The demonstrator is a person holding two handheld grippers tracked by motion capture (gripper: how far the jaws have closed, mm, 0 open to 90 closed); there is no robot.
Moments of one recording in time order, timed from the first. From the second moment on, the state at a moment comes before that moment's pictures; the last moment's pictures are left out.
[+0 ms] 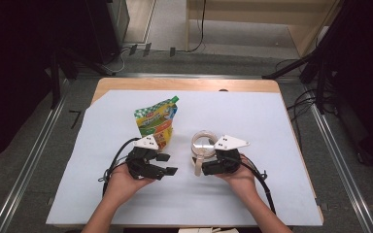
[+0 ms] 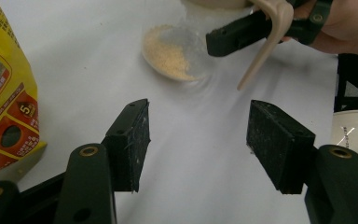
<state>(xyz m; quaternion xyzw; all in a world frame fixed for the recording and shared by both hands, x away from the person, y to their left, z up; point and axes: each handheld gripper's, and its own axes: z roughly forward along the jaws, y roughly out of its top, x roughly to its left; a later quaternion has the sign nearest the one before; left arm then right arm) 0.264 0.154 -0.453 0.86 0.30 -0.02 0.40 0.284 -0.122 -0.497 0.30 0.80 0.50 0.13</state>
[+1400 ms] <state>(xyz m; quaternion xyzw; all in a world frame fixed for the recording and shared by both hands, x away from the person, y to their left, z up) 0.262 0.145 -0.453 0.87 0.28 -0.02 0.41 0.251 -0.165 -0.497 0.30 0.83 0.47 0.04</state>
